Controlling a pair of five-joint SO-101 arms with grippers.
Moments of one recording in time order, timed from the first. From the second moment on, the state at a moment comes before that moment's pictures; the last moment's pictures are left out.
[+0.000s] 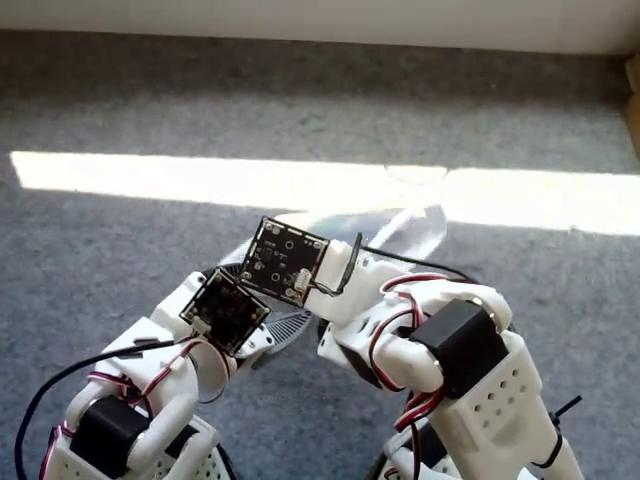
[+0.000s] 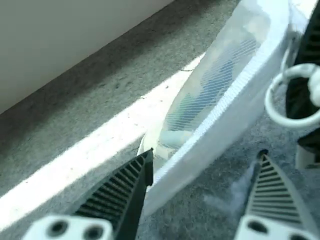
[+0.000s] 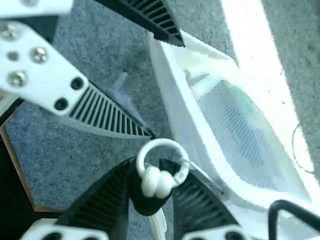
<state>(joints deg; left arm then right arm) 25.2 -89.7 60.2 67.9 -10.8 -42.3 -43.7 9.5 100.1 33.8</state>
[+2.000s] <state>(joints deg) 33.5 -89.0 79.3 39.7 -23.3 -46.2 -55.0 19.0 100.1 34.0</state>
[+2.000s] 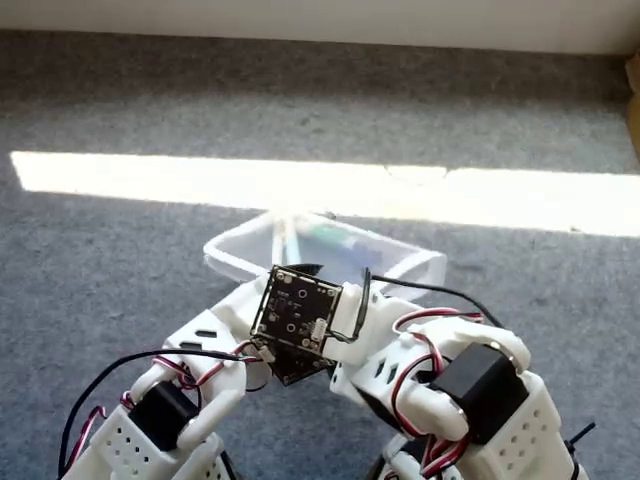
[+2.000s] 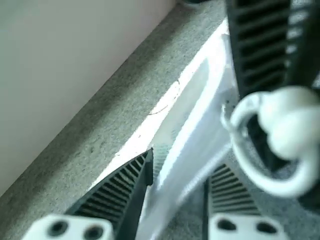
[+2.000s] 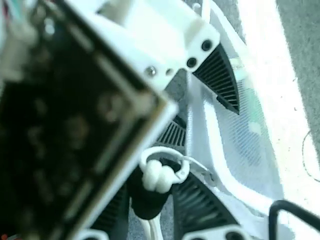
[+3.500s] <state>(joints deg) 28.2 -104.2 72.7 64.0 -16.7 -18.2 -69.2 34.2 72.7 12.7</state>
